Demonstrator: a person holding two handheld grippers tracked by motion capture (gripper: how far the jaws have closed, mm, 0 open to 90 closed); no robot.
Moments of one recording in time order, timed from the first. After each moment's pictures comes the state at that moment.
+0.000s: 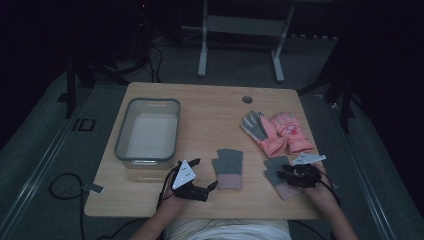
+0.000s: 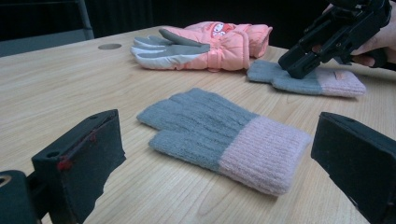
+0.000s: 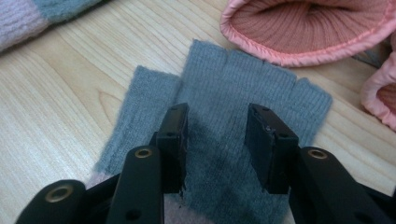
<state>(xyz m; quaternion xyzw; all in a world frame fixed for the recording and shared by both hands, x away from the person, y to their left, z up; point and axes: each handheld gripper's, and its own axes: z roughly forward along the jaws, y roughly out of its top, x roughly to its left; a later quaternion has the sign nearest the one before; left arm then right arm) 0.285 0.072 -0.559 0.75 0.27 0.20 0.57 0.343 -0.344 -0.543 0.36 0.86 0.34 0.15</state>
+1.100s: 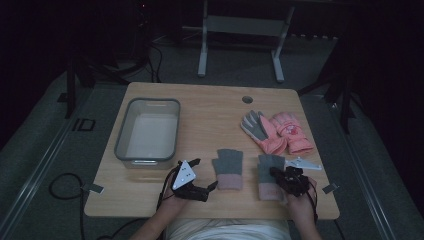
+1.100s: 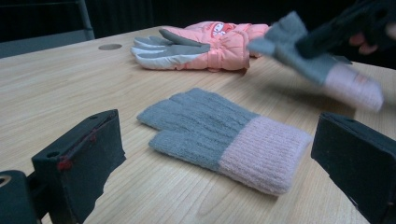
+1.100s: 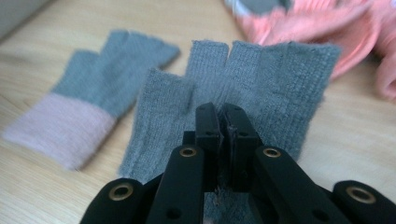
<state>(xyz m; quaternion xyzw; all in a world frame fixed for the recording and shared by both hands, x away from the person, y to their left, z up) 0.285 0.071 -0.559 0.75 0.27 0.20 0.57 0.298 -0.282 -0.516 0.51 0.75 0.37 0.19</state>
